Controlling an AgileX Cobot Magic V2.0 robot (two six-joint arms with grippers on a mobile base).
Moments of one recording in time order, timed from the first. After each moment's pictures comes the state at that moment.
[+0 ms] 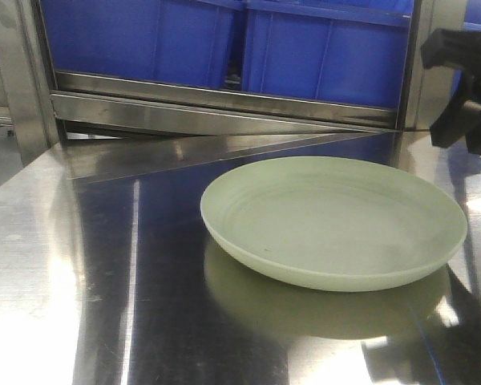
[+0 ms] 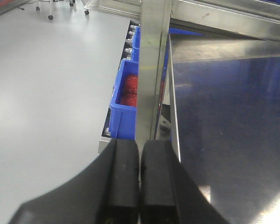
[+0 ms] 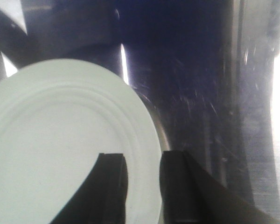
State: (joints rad) left arm -0.02 -0.01 0.00 0.14 0.35 -0.25; right arm 0.23 1.31 -0.73 0.31 0.29 0.07
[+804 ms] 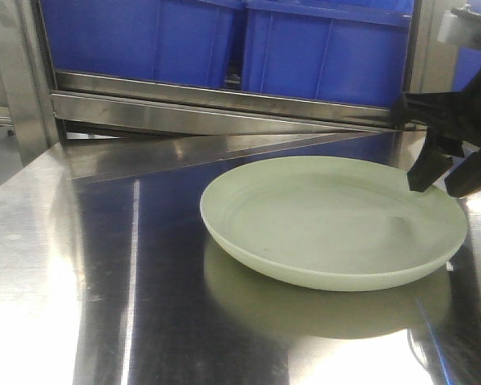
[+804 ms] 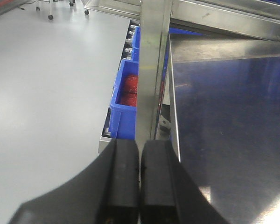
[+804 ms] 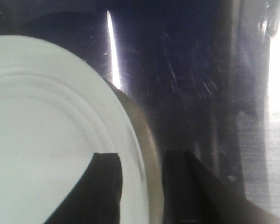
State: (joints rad) left arm -0.02 -0.01 0.00 0.14 0.35 -0.25; right arm 0.23 1.51 -0.79 0.30 0.27 0.06
